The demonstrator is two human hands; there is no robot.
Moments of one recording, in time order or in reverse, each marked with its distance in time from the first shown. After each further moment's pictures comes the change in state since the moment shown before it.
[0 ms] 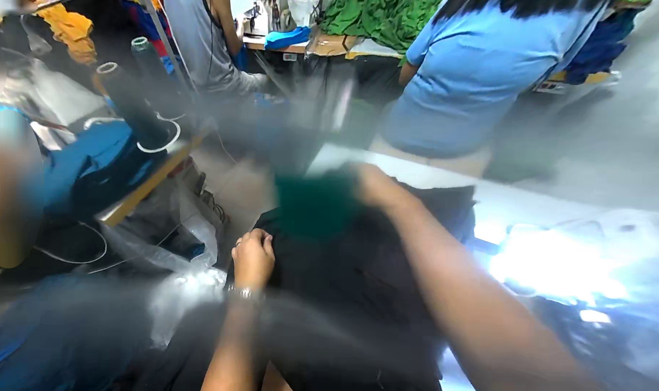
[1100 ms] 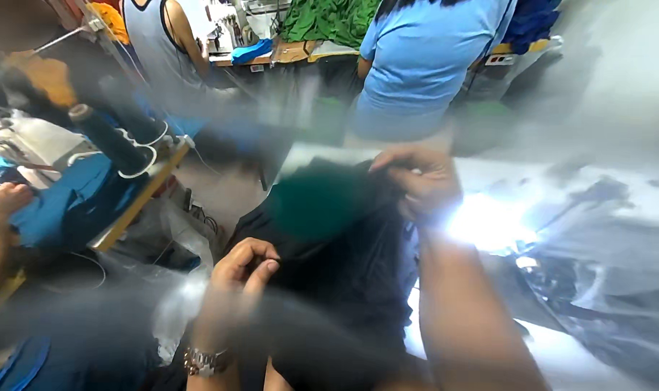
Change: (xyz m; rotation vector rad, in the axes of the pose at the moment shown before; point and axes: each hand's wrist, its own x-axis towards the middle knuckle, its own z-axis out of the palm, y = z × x) left_hand -0.075 0.049 -0.071 -0.645 -0.110 0.645; right_hand -0.110 0.057 -0.016 0.925 0.654 -0.668
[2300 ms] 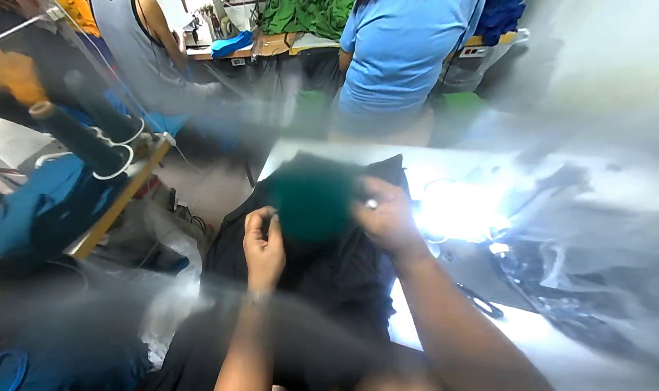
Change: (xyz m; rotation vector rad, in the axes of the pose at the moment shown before) left_hand 0.038 -0.061 0.088 -0.132 0.361 -0.138; right_hand -0.035 -0.039 0.047 -0.193 0.021 0.164
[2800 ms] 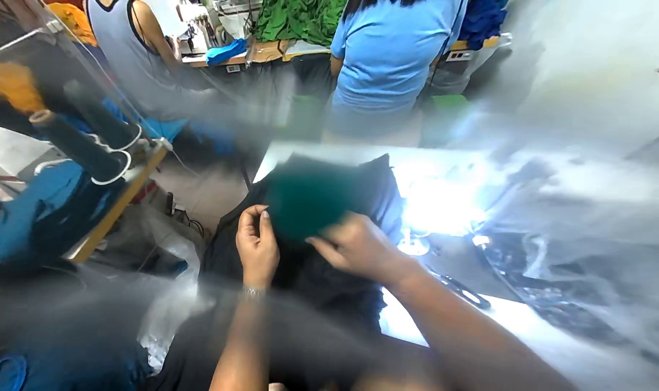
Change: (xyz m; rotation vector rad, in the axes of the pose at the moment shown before) left_hand 0.001 0.010 0.003 -0.029 0.030 0.044; right_hand -0.024 -0.004 0.008 -0.642 -0.238 -0.406
